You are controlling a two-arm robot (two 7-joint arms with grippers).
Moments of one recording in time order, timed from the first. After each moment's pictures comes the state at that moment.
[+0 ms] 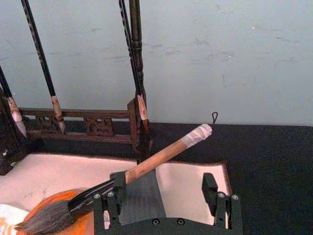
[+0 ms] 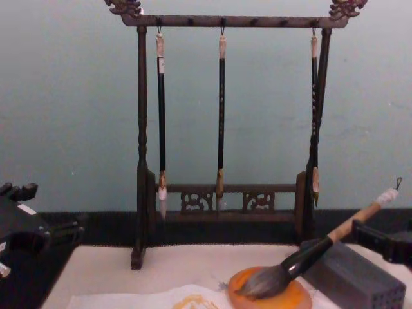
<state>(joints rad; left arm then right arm) -0.20 0.60 0.45 -1.41 -0.25 -0.12 0.03 0.16 0.46 -0.50 -1.47 0.54 -0.08 -0.18</state>
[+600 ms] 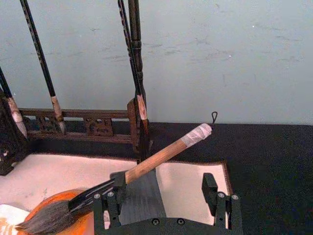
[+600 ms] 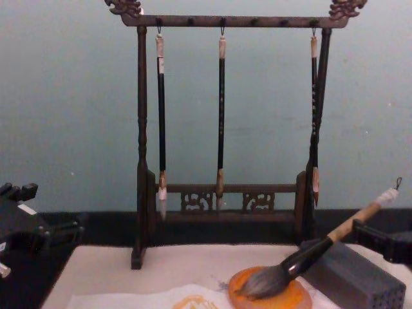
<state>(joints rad) -0.20 0.60 0.45 -1.41 -0.25 -0.12 0.03 0.16 0.46 -0.50 -1.47 0.54 -0.07 -0.18</state>
